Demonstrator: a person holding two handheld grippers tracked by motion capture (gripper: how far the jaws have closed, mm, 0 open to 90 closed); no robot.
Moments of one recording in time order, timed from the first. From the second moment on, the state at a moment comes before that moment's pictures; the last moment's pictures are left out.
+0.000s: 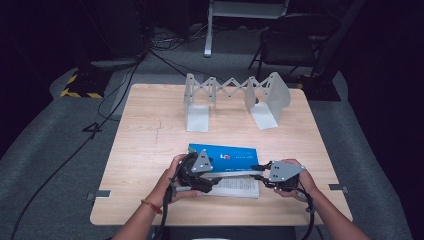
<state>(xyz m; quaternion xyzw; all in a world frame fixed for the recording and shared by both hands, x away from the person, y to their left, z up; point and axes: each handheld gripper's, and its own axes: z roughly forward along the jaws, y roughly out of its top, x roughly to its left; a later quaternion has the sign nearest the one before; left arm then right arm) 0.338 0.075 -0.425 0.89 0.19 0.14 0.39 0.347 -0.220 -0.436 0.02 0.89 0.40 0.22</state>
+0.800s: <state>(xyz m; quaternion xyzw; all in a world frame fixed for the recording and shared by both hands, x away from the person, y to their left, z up) 0.344 0.058 -0.451 0.91 0.19 0.17 0.34 0.370 -0.223 -0.444 0.03 0.88 0.43 0.19</state>
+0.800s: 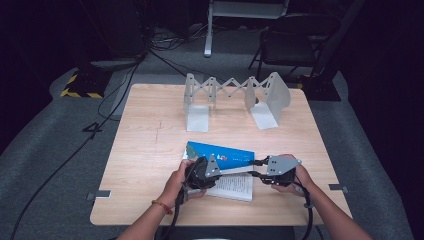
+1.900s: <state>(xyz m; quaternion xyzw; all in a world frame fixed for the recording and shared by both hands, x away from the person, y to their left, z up) 0.336 0.062 -0.432 0.88 0.20 0.24 0.35 0.409 -0.264 -0.487 0.23 0.88 0.37 0.18</state>
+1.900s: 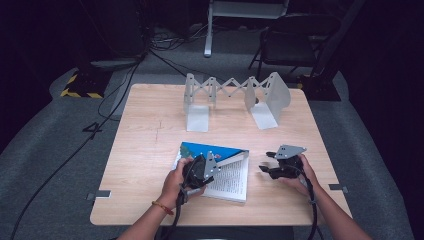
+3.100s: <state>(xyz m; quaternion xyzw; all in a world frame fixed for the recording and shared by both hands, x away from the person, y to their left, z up) 0.329 0.070 -0.414 0.85 0.18 0.17 0.47 0.386 -0.254 -0.436 0.18 0.83 0.50 0.19</state>
